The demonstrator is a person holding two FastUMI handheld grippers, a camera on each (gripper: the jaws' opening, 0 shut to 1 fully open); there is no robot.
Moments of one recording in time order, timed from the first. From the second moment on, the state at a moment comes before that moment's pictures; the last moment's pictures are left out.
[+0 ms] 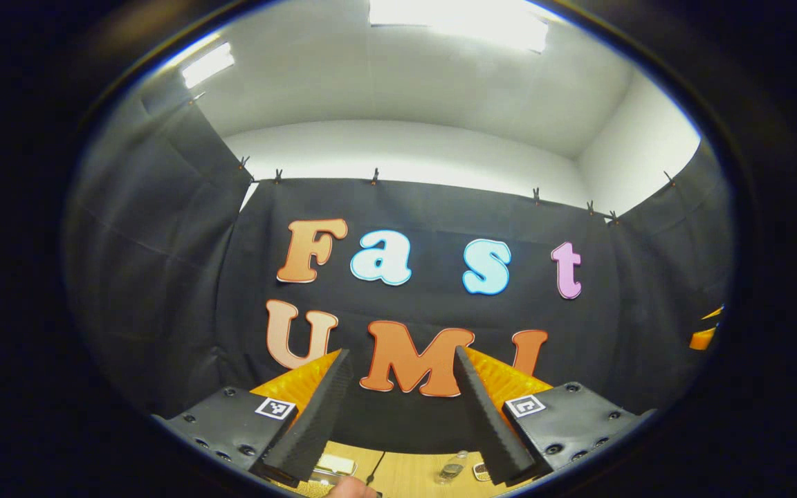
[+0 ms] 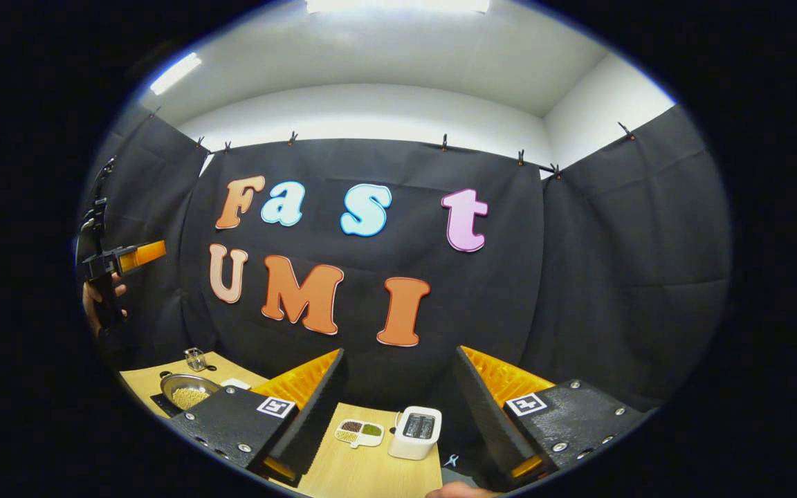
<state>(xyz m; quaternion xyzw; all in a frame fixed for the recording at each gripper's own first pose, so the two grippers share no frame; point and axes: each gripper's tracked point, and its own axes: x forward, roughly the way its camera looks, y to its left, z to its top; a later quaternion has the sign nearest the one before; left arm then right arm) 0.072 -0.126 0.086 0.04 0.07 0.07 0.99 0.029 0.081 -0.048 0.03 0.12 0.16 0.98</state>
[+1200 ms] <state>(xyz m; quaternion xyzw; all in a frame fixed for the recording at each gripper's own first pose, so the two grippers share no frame) 0.046 -0.112 0.133 0.09 -0.02 0.10 0.99 0.036 0.057 0.000 0.07 0.05 0.15 0.98</state>
